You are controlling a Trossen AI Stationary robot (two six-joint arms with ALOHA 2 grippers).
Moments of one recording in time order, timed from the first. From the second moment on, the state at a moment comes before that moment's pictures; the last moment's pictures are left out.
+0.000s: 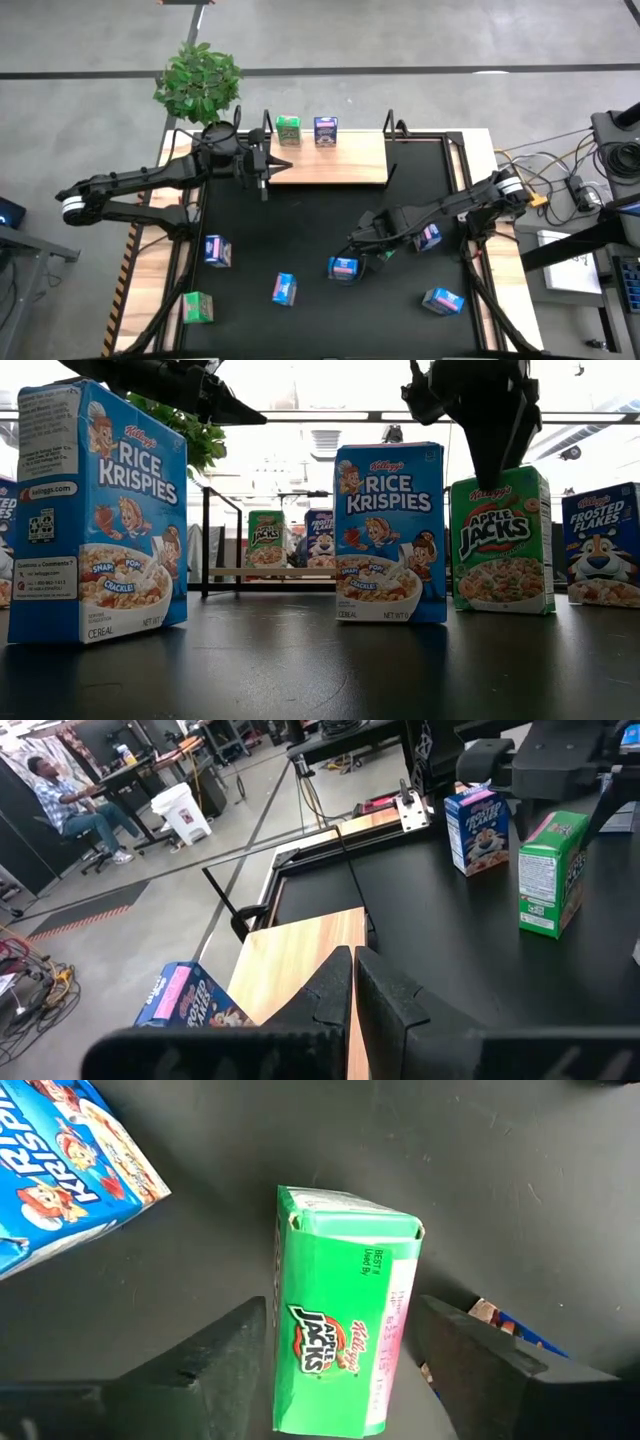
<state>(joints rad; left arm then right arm) 0.37 1.03 0.77 0.00 0.16 0.44 0.26 1.74 1.45 -1.27 0.08 0.92</state>
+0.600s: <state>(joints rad) 0.37 1.03 0.77 0.00 0.16 0.43 0.26 1.74 1.45 -1.25 0.11 0.89</state>
